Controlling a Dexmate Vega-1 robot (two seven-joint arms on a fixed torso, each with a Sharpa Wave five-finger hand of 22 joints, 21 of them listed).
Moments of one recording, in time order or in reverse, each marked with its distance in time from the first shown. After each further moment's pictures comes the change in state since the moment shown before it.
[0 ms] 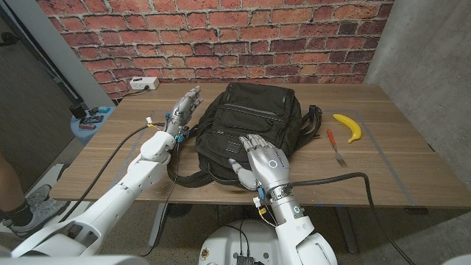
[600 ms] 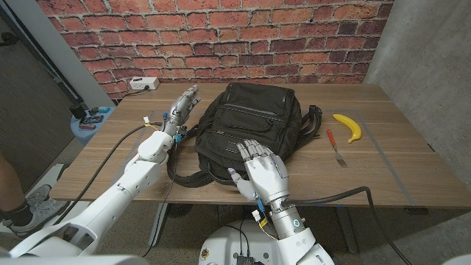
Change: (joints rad) left arm 0.016 0.016 -0.011 -0.030 0.007 0.001 0.016; left_hand 0.000 0.000 -0.004 -0.004 0.000 0.000 0.000 0.000 0.000 0.000 0.000 0.000 0.000 0.000 0.000 0.000 0.000 0.000 0.000 0.000 0.000; right arm -0.041 -0.021 0.019 0.065 -0.121 0.033 -0.102; right_hand 0.064 -0.030 -0.007 -0.004 0.000 0.066 -0.038 0.014 0.000 0.063 -0.045 0.016 0.000 0.059 -0.001 0.023 0.007 0.054 -0.022 0.000 0.000
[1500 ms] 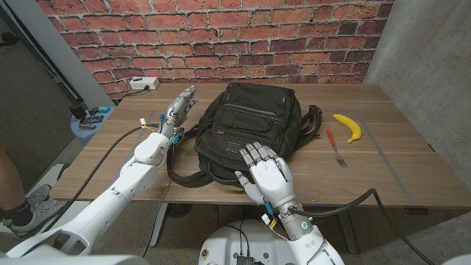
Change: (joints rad) left arm 0.046 0.030 -0.019 -0.059 0.009 0.011 0.037; left_hand 0.004 -0.004 0.000 -0.006 0.000 0.004 -0.004 0.000 0.000 0.004 -0.004 0.000 0.000 0.006 0.006 0.000 0.000 0.004 0.004 -0.008 0.000; right arm 0.057 -0.100 0.043 0.084 0.036 0.033 -0.184; right_hand 0.066 -0.013 0.000 0.000 0.012 0.119 -0.048 0.034 0.005 0.092 -0.035 0.036 0.014 0.079 -0.004 0.035 0.023 0.058 -0.008 0.008 0.000
